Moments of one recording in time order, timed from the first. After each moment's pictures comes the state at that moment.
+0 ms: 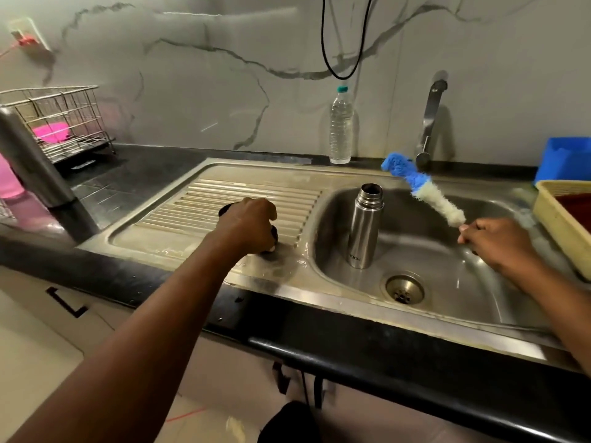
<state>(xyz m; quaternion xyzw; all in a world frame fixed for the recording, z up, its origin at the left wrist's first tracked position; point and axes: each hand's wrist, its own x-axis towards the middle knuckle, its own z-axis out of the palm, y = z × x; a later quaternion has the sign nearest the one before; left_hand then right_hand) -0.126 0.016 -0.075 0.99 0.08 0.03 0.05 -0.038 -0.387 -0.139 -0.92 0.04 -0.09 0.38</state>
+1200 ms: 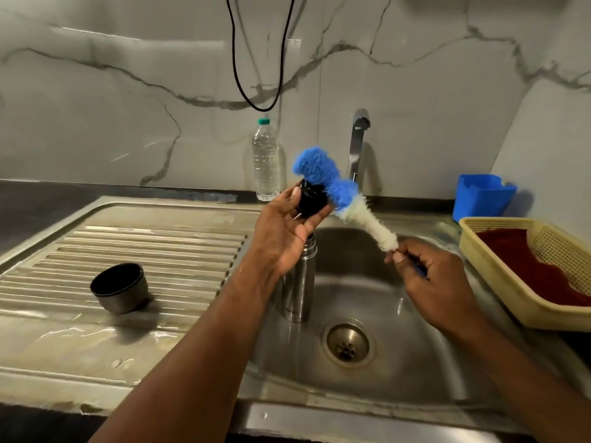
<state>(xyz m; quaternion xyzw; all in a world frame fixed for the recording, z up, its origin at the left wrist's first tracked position) 0.011 -0.140 -0.085 0.33 -0.06 -0.01 0.94 -0.046 -0.373 -0.128 -0.88 -0.12 -0.22 0.40</state>
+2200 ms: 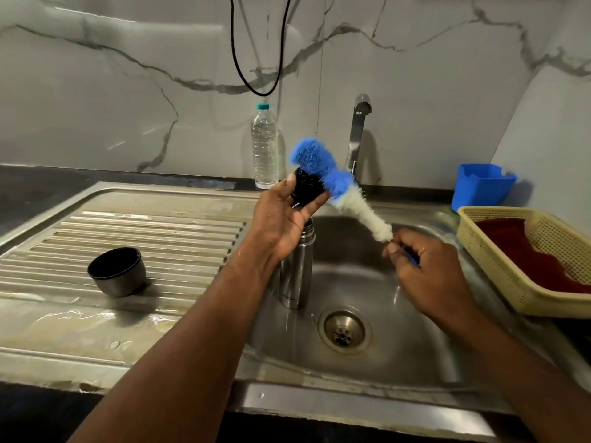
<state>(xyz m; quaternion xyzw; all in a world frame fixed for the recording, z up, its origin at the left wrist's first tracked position) 0.020 -0.138 -0.089 0.34 -0.03 -0.02 0.94 -0.052 -0.366 -0.126 -0.90 -0.11 -0.22 0.36</state>
